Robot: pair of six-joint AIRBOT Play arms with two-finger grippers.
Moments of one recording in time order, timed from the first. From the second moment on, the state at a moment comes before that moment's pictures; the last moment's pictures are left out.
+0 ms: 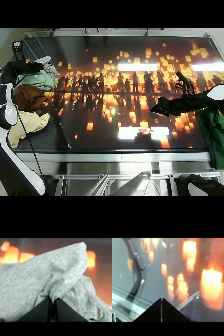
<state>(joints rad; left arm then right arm) 0.29 -2.20 2.07 -1.93 0.59 2.02 0.03 -1.11 0.86 -0.81 1.15 1.39</state>
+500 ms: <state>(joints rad) 0.16 -2.05 2.07 -1.94 0.68 2.07 0.03 -1.11 0.86 -0.81 1.15 1.39</state>
